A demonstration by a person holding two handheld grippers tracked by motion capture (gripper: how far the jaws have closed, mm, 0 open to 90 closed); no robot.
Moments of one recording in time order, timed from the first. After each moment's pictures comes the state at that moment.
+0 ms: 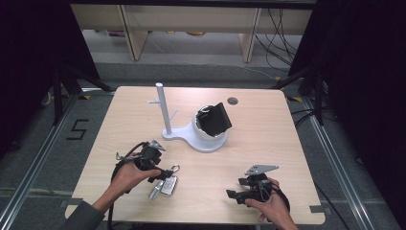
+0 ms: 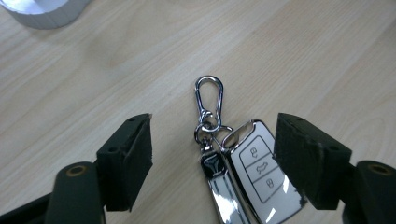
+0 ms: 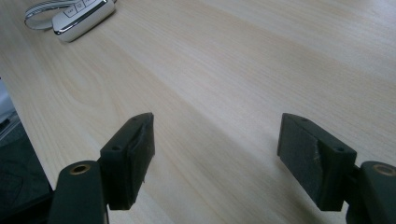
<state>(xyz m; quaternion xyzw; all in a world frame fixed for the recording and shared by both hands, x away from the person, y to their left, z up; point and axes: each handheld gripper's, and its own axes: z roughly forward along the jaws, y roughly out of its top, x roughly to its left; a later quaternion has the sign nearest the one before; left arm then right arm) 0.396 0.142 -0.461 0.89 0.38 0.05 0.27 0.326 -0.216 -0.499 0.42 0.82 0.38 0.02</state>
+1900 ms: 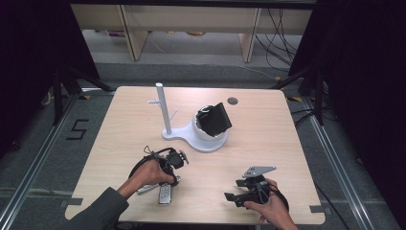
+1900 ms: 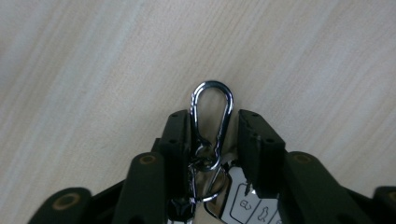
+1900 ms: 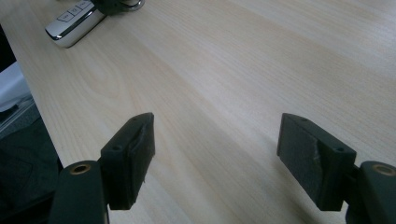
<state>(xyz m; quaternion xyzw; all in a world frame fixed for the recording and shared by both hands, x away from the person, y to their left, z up) 0.399 0.084 -0.479 0.96 0.27 0.01 0.08 0.323 -0.212 -0.496 0.39 0.84 0.37 0.02</state>
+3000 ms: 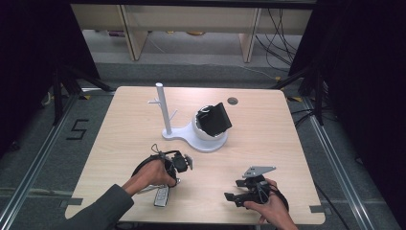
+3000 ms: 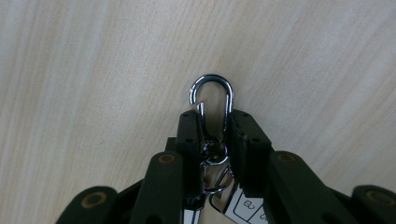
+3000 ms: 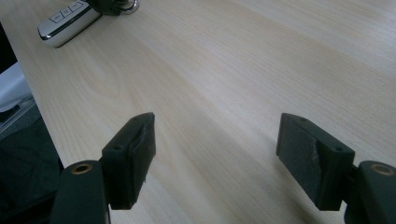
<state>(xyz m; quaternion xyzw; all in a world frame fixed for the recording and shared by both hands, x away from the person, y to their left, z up) 0.394 0.071 -0.477 0.98 0.22 0.01 0.02 0.323 -0.212 -0.496 0.39 0.84 0.37 0.02</state>
